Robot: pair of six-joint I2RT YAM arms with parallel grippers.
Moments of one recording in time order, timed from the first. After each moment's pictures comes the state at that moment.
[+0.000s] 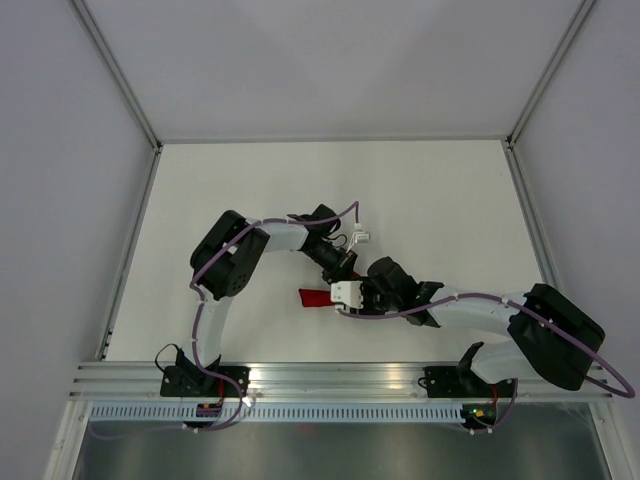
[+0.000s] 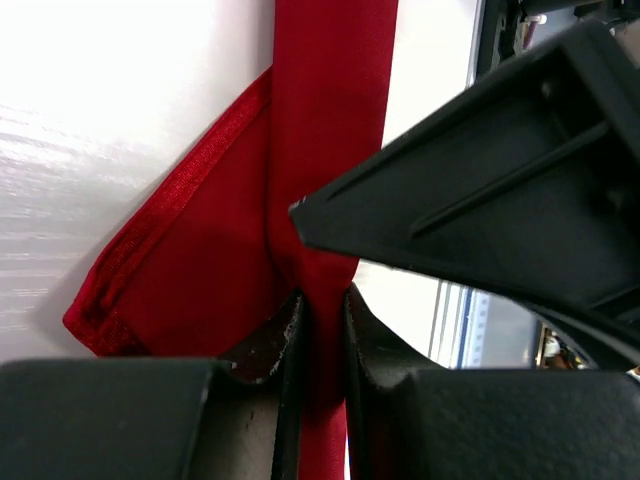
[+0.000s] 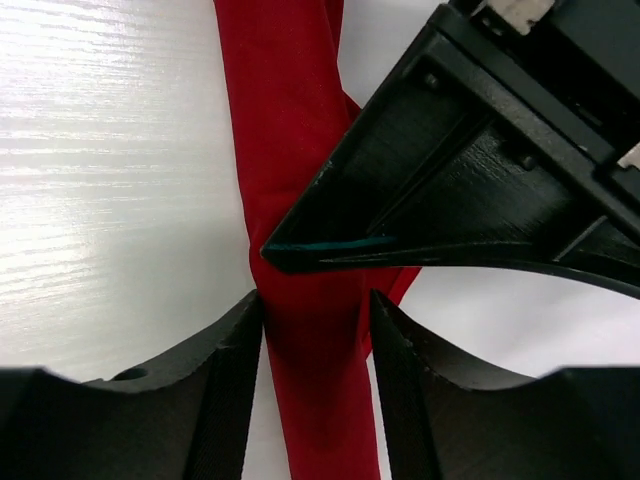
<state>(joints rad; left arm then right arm) -0.66 2.16 1.31 -0.44 1.05 0.18 0.85 1.35 0.50 0.04 -0.12 -0.78</state>
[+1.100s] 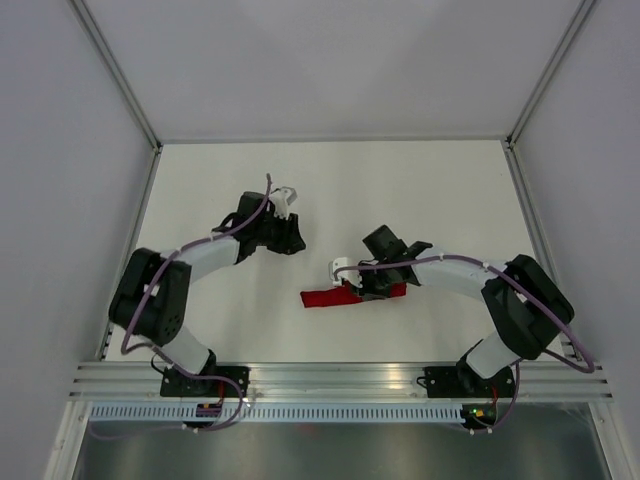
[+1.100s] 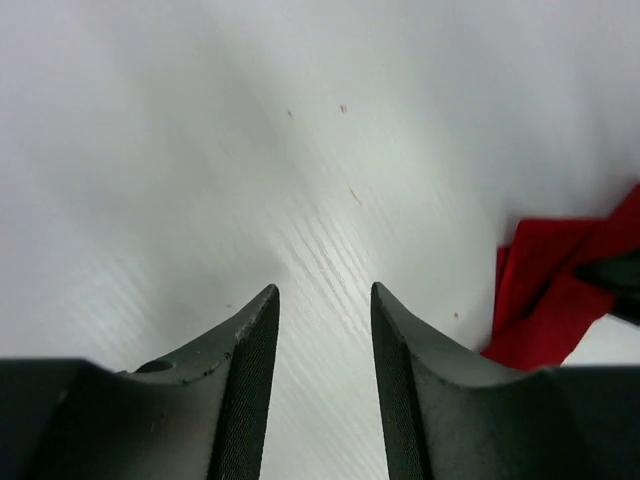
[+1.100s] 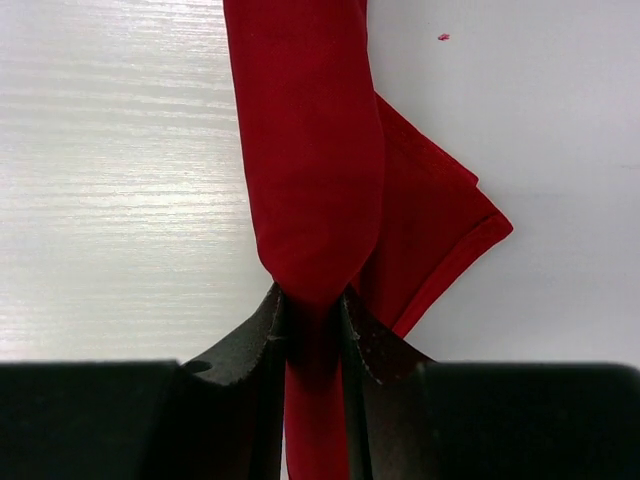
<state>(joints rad) -0.39 1.67 0.90 -0.04 0.42 -0.11 0.69 1.55 0.79 -0.37 -0.39 -0.85</state>
